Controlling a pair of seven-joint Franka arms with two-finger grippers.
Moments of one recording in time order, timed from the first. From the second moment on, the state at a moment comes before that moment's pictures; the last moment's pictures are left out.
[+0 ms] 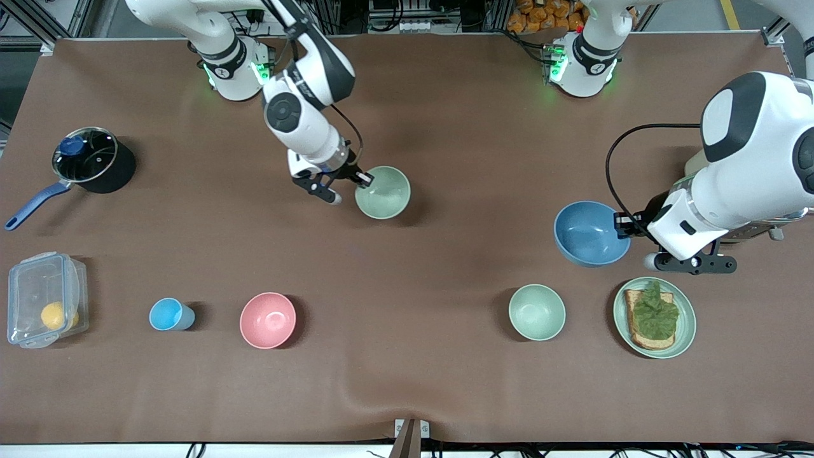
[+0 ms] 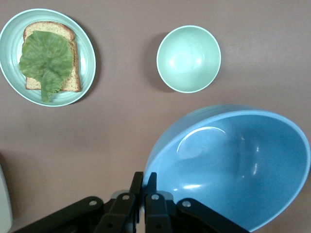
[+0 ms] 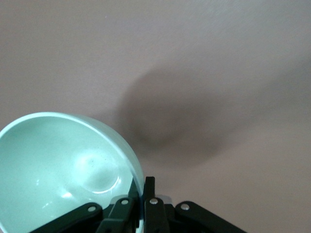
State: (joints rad) left arm 0.07 0.31 -0.29 -1.49 -0.02 1.70 -0.16; right arm 0.66 0.27 0.08 -2.21 0.41 2.58 0.99
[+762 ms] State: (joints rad) left arm 0.08 0.29 -0.28 -1.48 -0.02 1.70 -0.16; right arm 0.80 0.41 0.07 -2.15 0.41 2.77 1.16
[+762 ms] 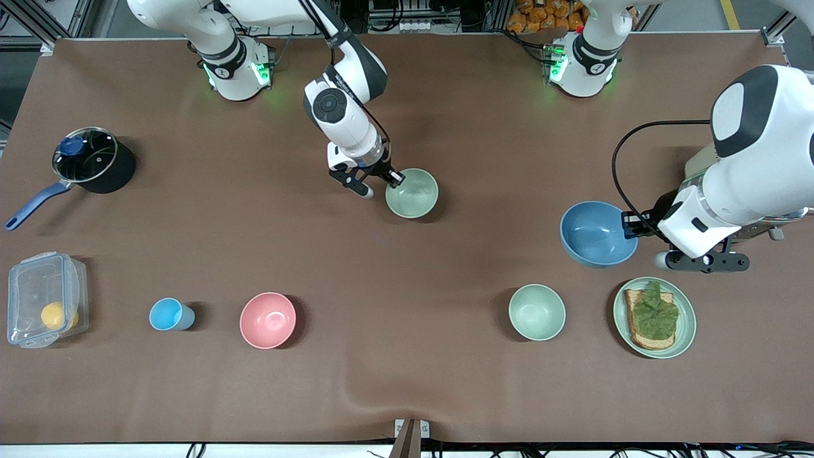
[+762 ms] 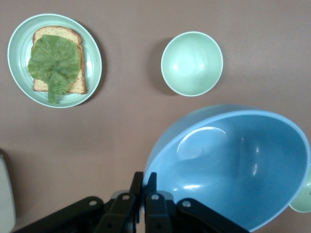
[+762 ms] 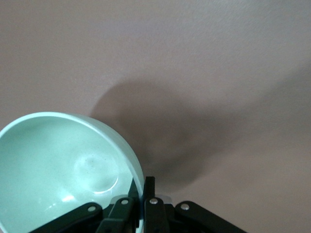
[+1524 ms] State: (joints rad) left arm 0.07 0.29 -0.29 -1.49 -0.04 1.70 -0.20; right arm 0.83 0.46 0.06 -2.14 0.41 2.83 1.19
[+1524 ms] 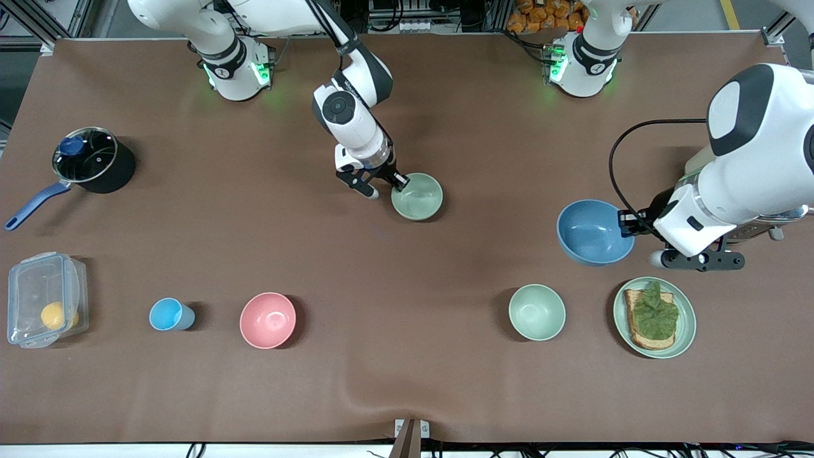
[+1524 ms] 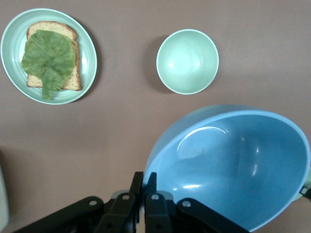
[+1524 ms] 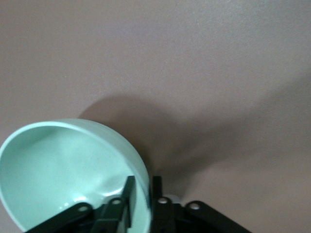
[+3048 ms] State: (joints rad) left arm -0.02 0.28 -0.48 -1.61 -0.15 1.73 -0.66; right arm 0.64 0.44 0.03 -2.04 0.54 2.46 1.46
